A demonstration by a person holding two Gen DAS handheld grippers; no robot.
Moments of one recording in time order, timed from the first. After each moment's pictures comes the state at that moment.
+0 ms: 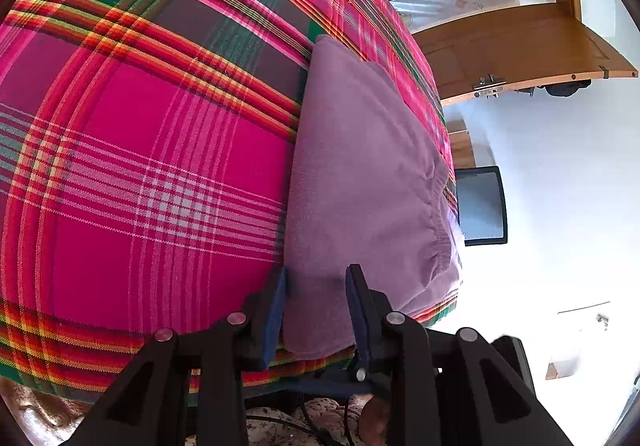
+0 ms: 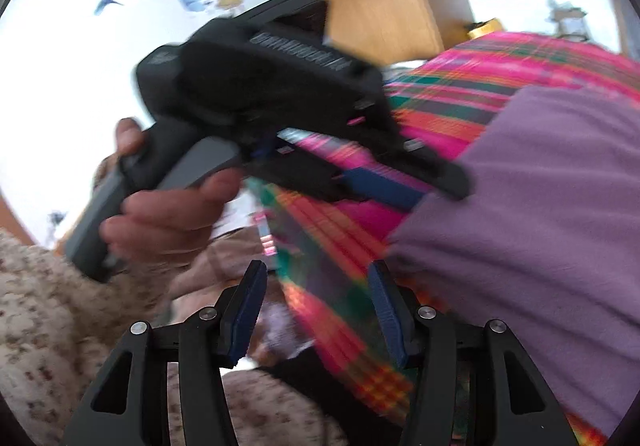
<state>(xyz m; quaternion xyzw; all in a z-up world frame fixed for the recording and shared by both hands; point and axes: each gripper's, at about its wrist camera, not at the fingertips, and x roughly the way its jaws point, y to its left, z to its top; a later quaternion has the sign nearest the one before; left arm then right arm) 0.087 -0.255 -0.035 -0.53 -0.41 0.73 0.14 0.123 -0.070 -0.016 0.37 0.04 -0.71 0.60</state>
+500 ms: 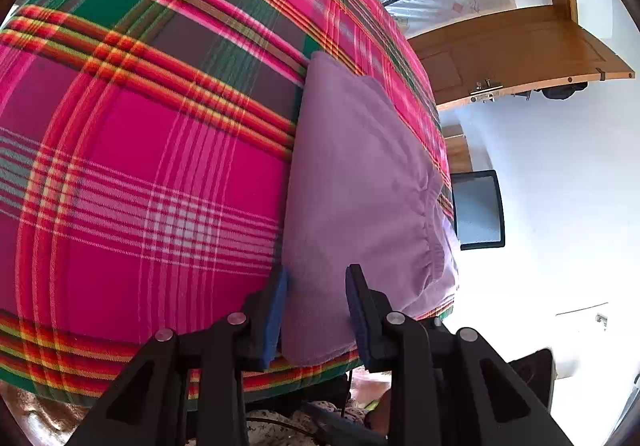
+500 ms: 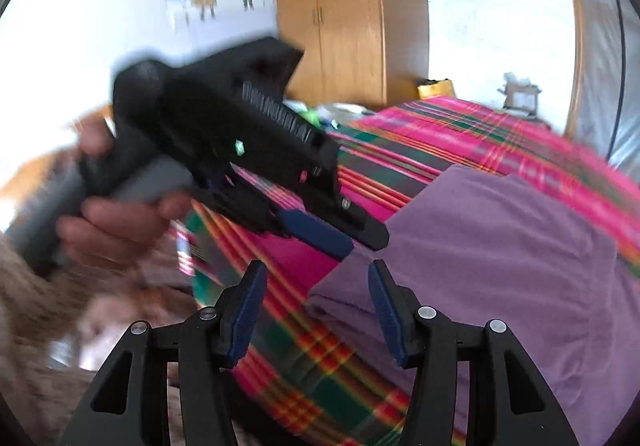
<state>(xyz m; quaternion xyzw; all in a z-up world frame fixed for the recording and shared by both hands) 0.081 -0.264 -0.025 -0.52 -0.41 0.74 0.14 0.140 -0.081 0.006 0.28 0.15 -0.81 0.49</state>
